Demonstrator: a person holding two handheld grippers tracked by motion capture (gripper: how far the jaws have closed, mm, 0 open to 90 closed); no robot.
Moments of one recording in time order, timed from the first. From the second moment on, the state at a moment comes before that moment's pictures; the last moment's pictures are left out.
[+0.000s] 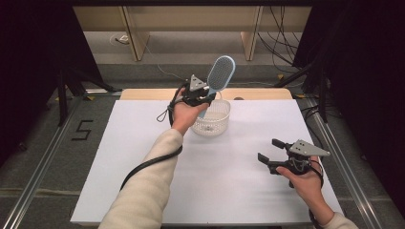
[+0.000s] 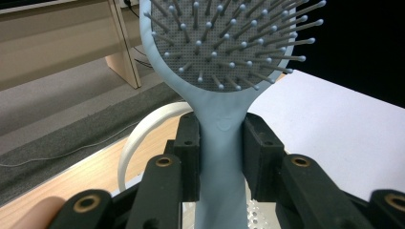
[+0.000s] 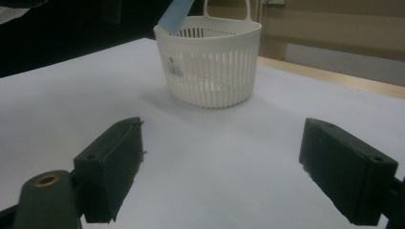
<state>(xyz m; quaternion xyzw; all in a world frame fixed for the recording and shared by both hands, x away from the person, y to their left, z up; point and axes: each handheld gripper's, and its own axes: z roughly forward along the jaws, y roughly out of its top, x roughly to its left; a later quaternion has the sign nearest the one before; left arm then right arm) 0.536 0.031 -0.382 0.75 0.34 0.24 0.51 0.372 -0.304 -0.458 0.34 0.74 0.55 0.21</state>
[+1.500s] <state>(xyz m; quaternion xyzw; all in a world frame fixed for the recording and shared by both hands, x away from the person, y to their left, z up) 0.536 0.028 -0.394 0.77 0.33 0.24 0.50 0.372 -0.304 -0.458 0.34 0.74 0.55 0.21</state>
